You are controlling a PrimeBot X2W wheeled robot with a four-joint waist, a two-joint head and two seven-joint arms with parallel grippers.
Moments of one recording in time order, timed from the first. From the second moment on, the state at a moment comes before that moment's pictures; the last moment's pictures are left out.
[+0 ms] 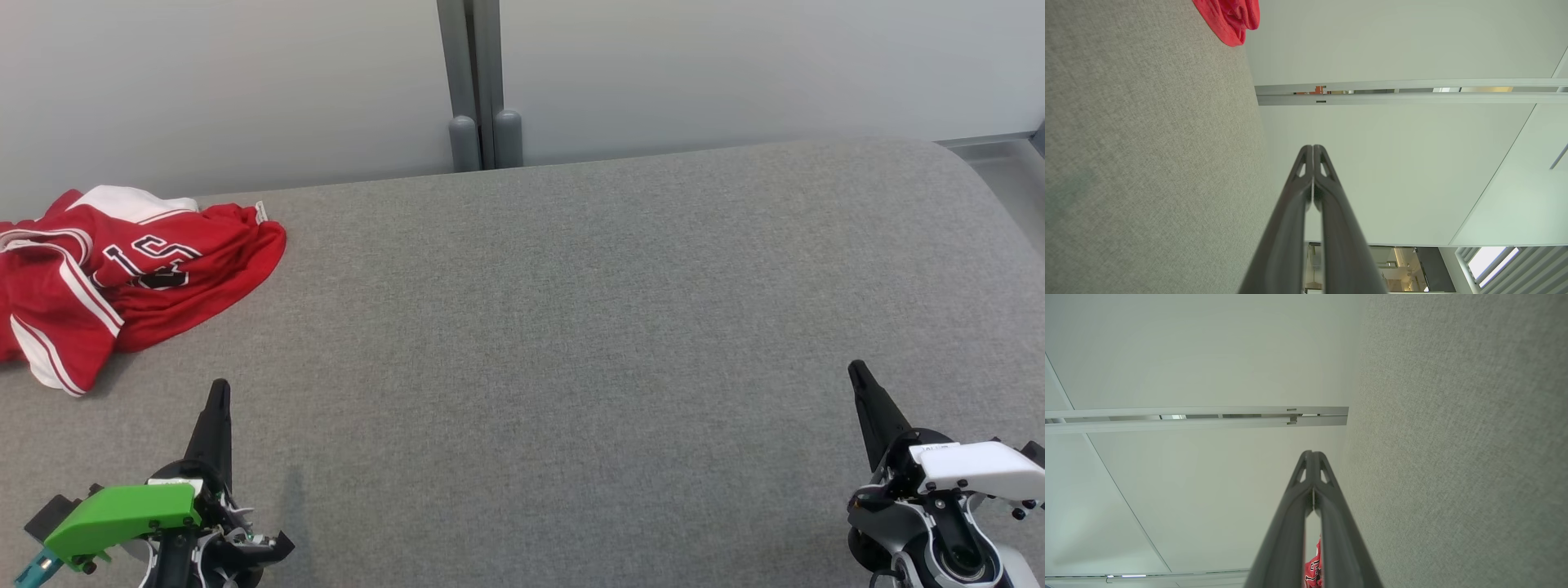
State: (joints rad) left arm -0.10 0.05 0.11 0.25 -1.61 -0.13 0.11; right arm -0.11 -0.05 -0.11 0.25 1.61 0.13 0.11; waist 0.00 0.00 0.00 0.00
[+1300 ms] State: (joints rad) left arm -0.05 0.04 0.07 0.28 -1.61 -0.13 0.07; right arm -0.07 -0.03 -0.08 0.30 1.60 0.13 0.07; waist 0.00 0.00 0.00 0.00
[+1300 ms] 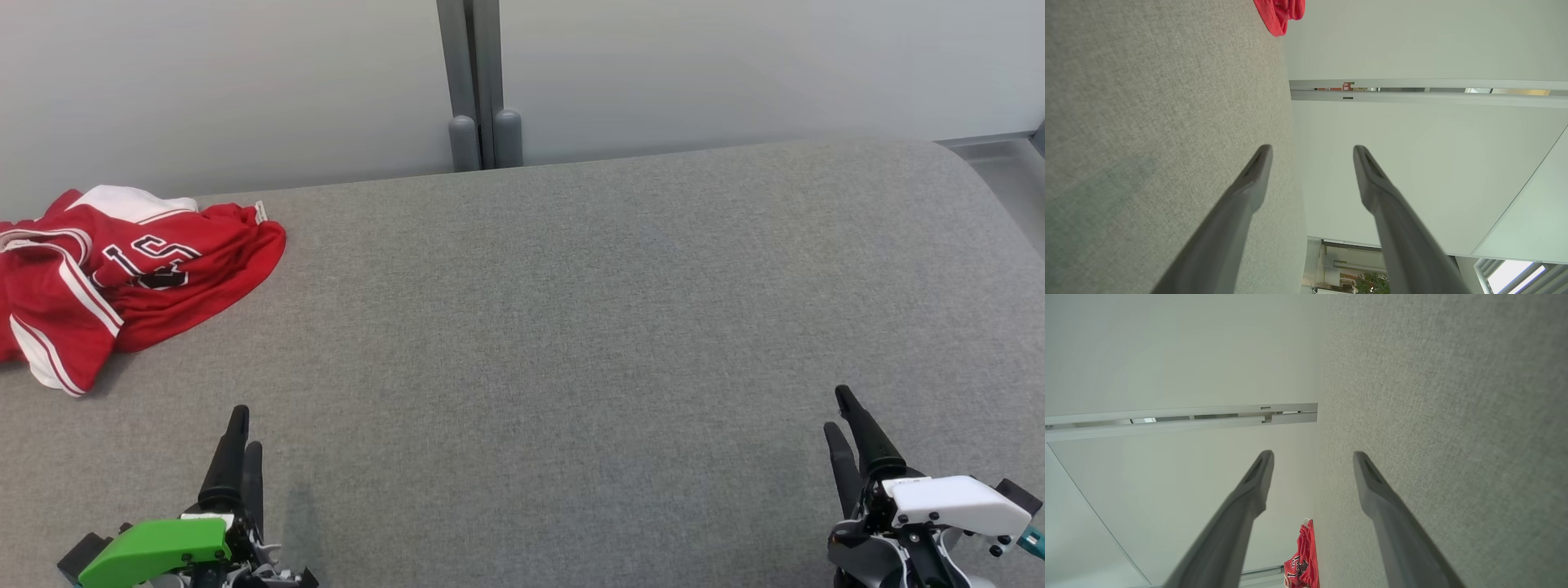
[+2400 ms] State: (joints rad) left arm -0.03 0.04 -0.02 0.13 -1.02 -0.10 -0.06; right arm -0.07 -0.04 -0.08 0.16 0.97 0.13 -0.06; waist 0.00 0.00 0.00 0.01
